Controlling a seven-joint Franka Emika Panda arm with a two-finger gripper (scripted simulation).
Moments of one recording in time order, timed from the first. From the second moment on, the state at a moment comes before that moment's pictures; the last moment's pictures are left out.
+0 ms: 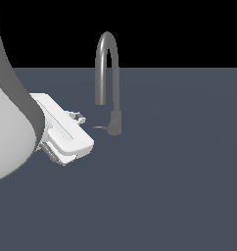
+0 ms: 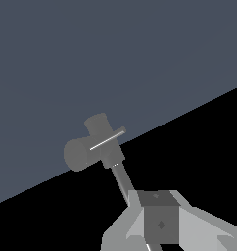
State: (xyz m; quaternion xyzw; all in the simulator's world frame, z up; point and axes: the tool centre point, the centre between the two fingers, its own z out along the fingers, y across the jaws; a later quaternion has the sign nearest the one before) arm -0.079 0.108 0.163 0.37 0.66 -0.04 0.65
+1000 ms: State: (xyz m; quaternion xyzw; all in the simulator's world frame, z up) arm -0.054 0.081 0.098 0.17 0.70 -0.05 0.69
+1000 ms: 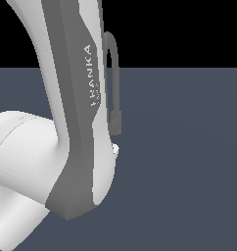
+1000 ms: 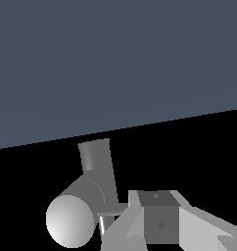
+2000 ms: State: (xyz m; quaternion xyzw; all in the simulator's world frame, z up) arm -0.034 0.060 0.070 0.05 0.71 -0.05 0.71
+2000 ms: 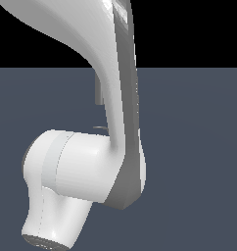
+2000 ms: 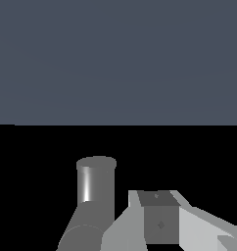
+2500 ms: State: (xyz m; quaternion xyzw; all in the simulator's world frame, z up) arm -0.034 0.061 0.073 0.05 0.71 -0.05 0.70
